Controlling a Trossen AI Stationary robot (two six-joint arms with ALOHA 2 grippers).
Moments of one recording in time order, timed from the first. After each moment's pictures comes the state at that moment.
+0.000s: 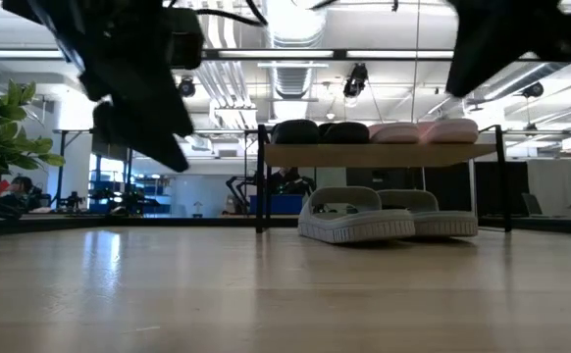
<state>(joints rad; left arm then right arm) -0.37 1.46 0.83 -0.20 -0.20 -0.80 0.59 1.62 1.24 -0.95 0.54 1.74</state>
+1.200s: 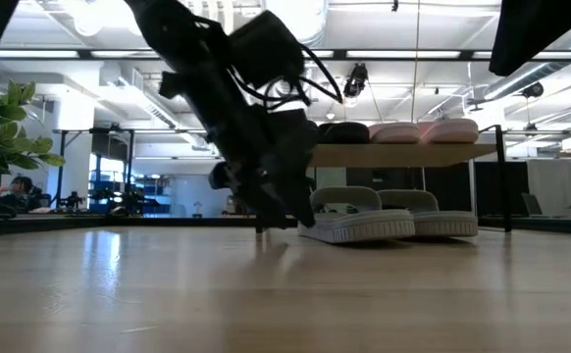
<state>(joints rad) -0.06 1.90 1.12 -0.13 -0.27 -0.53 0.68 1.62 1.32 -1.15 0.55 1.86</state>
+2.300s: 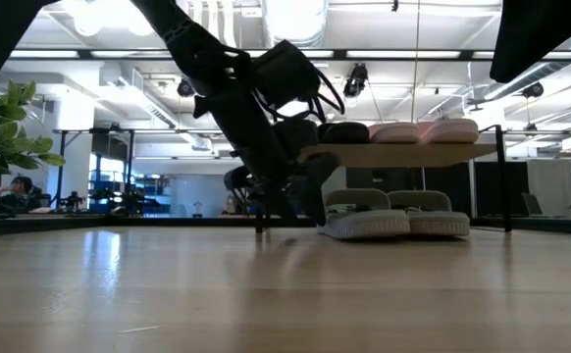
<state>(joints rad) 0.06 1.98 1.19 -0.07 -0.42 -0.49 0.68 1.62 1.31 -1.15 0.55 1.86</state>
